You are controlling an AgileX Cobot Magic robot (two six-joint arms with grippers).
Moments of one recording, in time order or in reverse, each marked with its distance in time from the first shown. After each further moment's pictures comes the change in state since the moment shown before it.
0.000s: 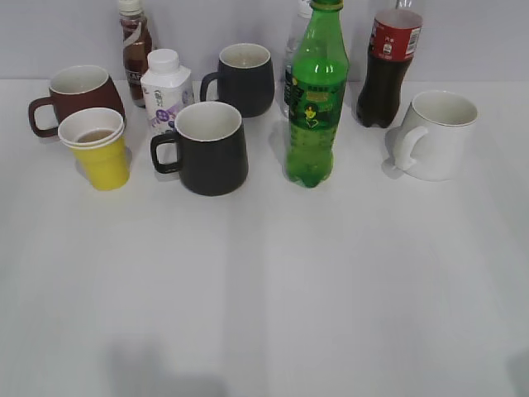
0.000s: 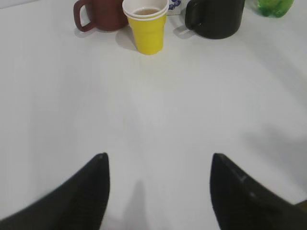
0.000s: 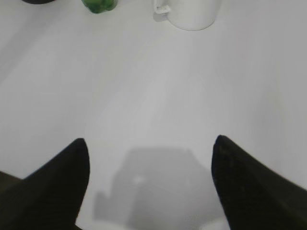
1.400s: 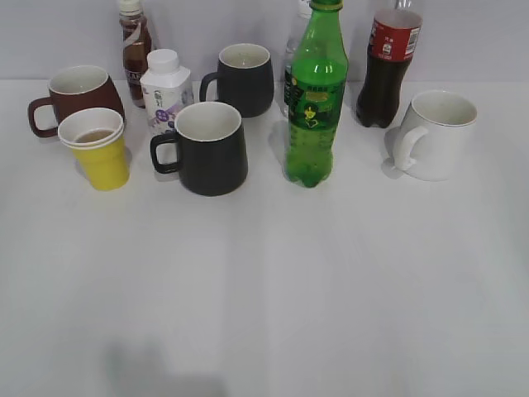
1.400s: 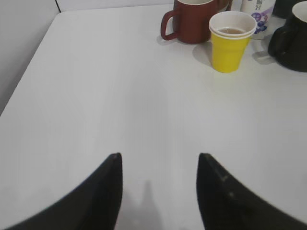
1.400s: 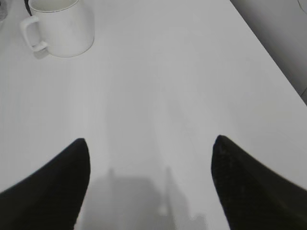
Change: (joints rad) left arm 0.326 -0.087 0.003 0.001 -0.005 0.000; right arm -0.501 -0.112 0.001 -0.004 0.001 -0.001
